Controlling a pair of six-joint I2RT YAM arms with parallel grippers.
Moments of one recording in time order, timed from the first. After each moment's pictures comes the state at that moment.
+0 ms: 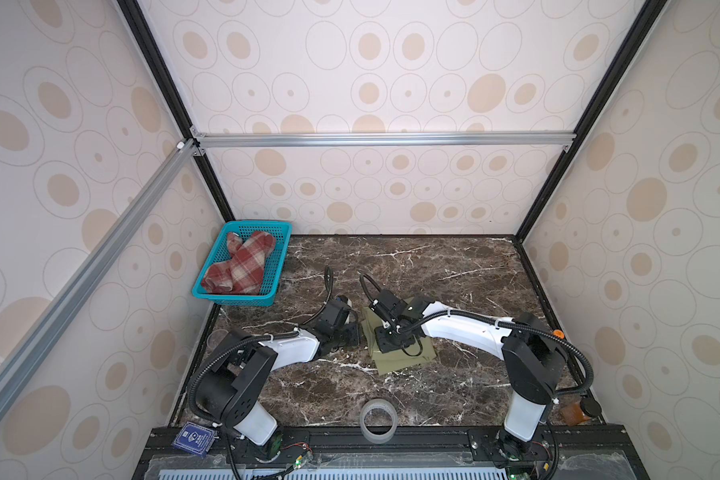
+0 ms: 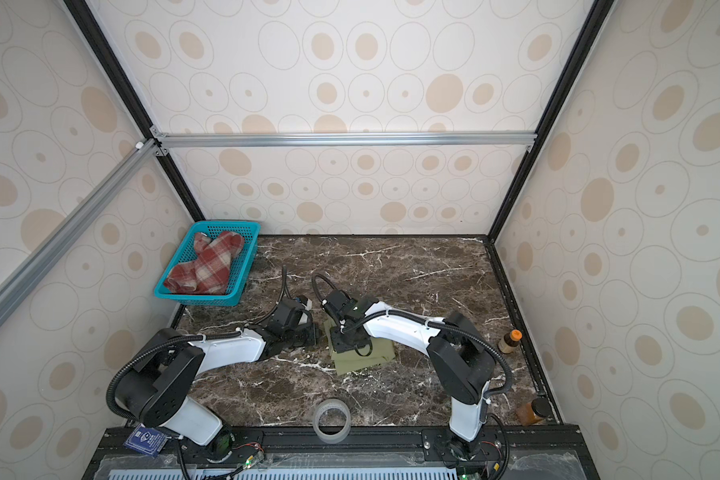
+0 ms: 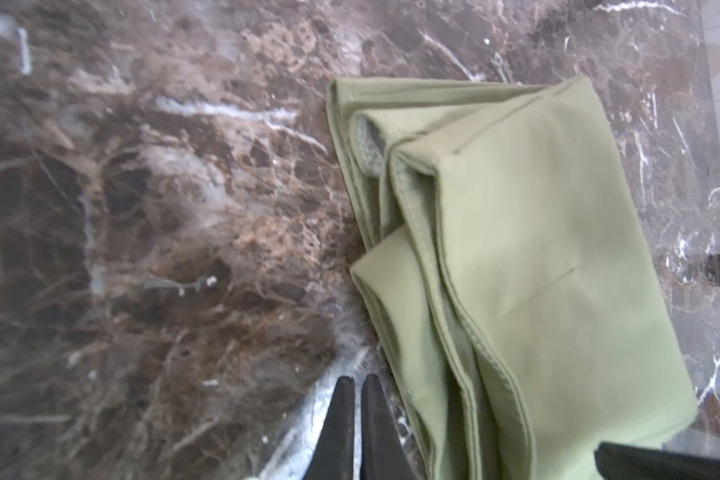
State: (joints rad) left arm -0.56 1.59 0.67 0.06 0.13 -0.61; right arm 0.88 1.81 1.28 -0.73 -0.03 0.60
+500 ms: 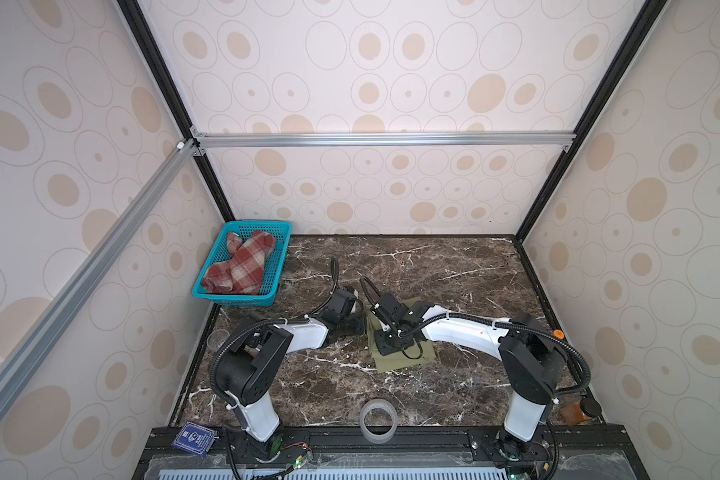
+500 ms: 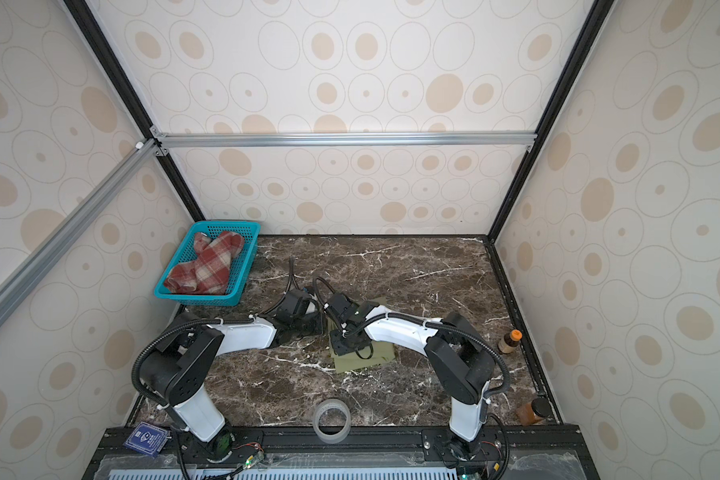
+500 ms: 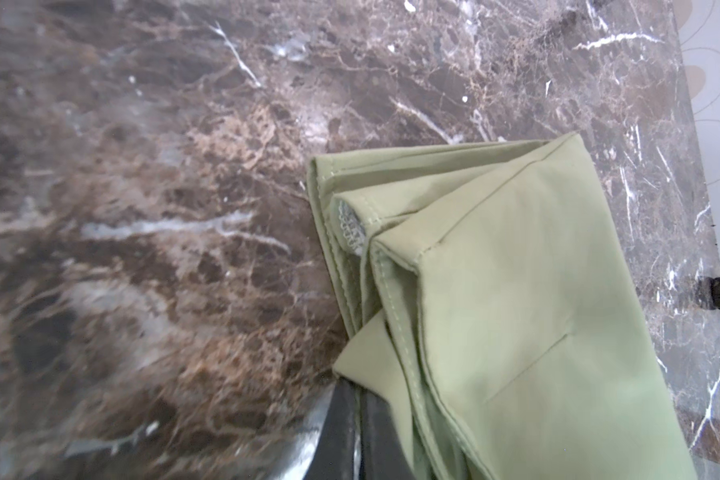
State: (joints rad) left arm -0.54 1.73 0.80 0.12 0.17 -0.59; right arm 0.88 1.81 1.22 -0.65 -0.05 0.56
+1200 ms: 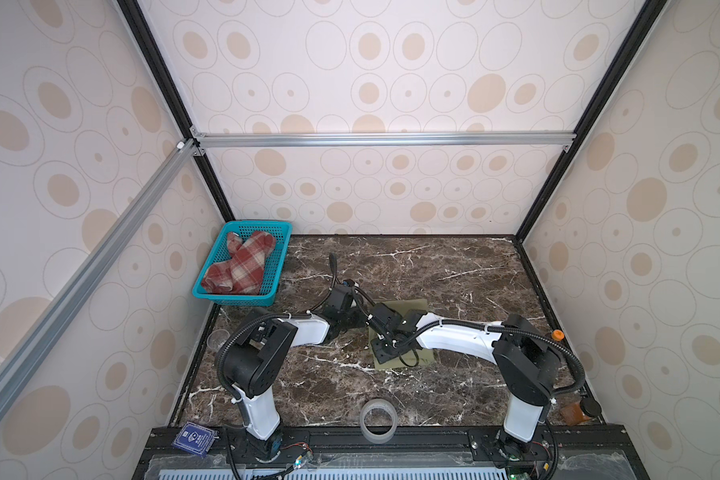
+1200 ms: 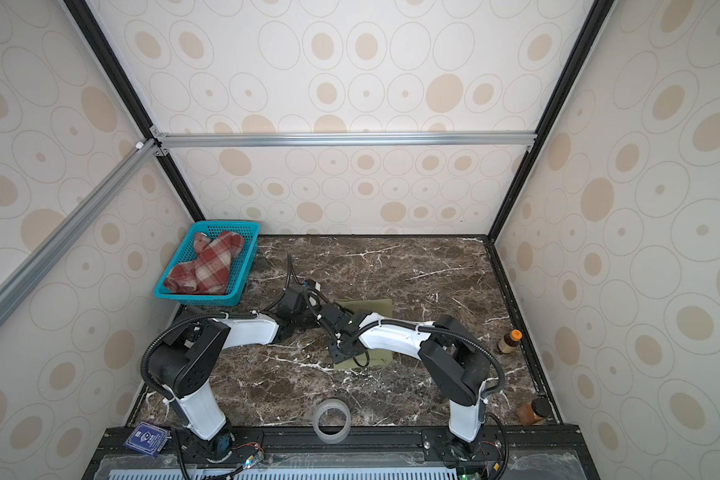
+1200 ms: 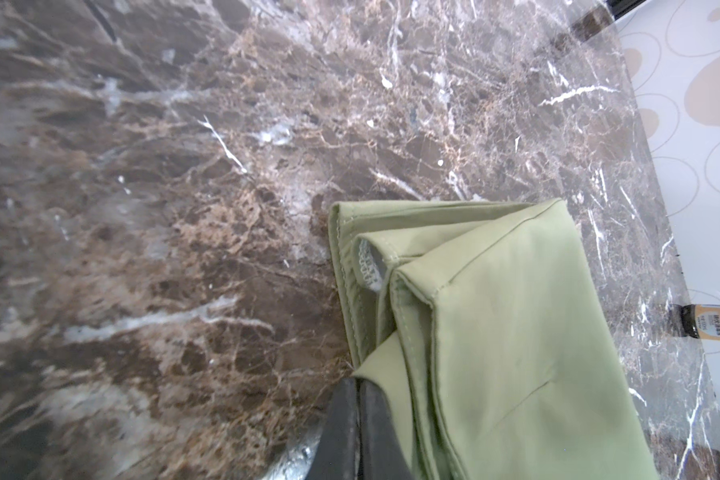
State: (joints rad) left arm -0.52 1.78 0.83 0.21 0.17 -0.59; right arm 0.95 1.83 1.22 -0.64 0.07 0.51
